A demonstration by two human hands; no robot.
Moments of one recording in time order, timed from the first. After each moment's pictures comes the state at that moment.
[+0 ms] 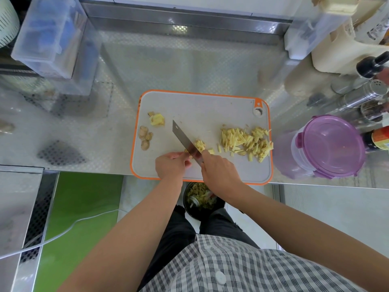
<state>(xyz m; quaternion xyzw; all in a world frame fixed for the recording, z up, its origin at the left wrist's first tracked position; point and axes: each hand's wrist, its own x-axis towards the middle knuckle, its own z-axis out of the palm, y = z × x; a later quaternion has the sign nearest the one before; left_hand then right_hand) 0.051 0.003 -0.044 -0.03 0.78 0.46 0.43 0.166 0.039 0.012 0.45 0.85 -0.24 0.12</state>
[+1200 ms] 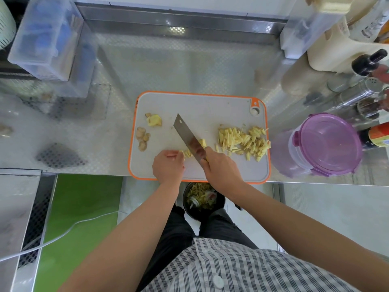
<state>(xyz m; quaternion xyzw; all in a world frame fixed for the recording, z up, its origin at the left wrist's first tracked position) 0.051 -0.003 -0.051 0.11 0.84 0.40 0.35 0.178 0.046 0.012 0.46 0.84 -0.29 0.07</state>
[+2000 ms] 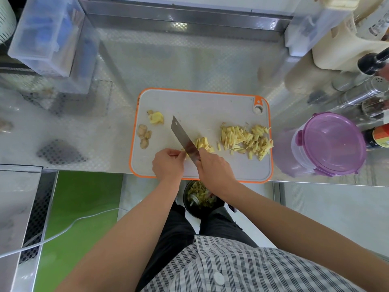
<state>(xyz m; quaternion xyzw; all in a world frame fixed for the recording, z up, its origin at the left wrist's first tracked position) 0.042 -0.003 -0.060 0.15 0.87 0.33 0.33 0.158 0.036 0.000 0.47 0.83 -0.28 0.11</state>
